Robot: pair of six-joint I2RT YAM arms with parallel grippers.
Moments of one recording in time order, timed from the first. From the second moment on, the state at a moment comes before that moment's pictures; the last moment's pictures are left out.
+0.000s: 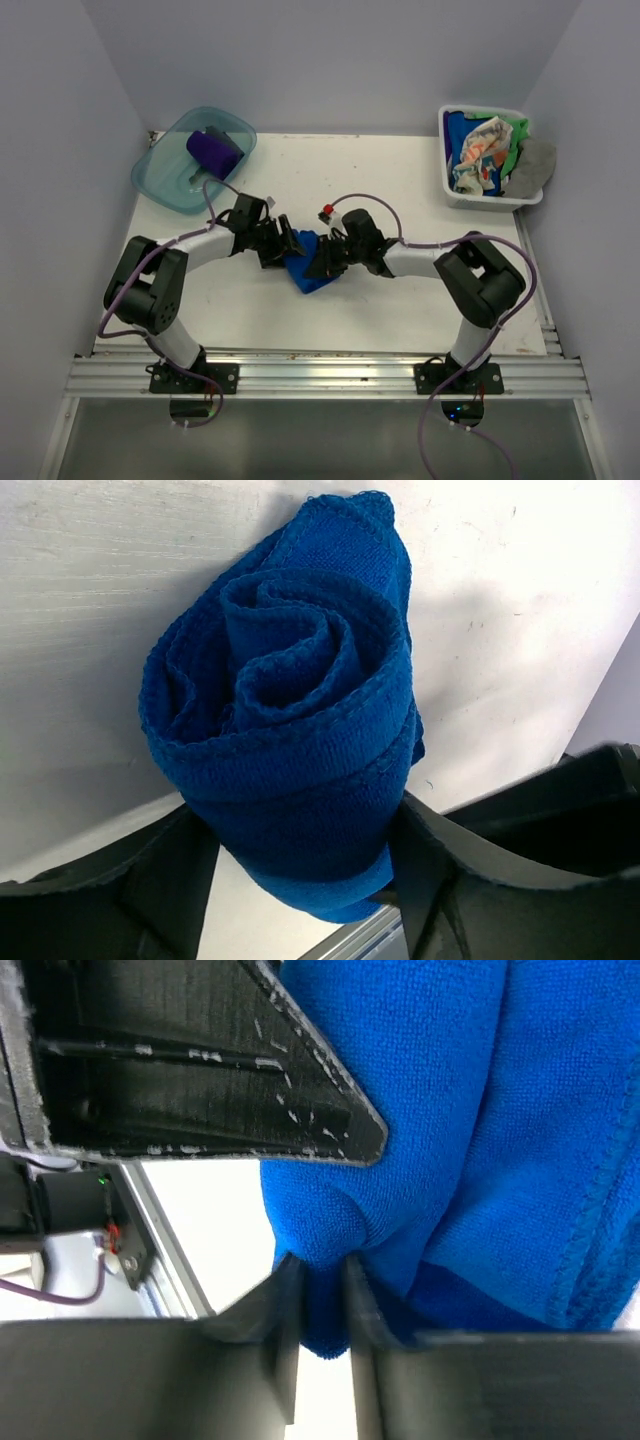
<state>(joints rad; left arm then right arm) -0.37 1.67 0.89 -0.21 0.44 -0.77 0.69 1.79 0.88 0.24 -0.55 0.56</state>
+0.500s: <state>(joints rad) -0.37 1.67 0.89 -0.21 0.43 -0.77 0.85 1.57 0.98 -0.13 -0.06 0.37</state>
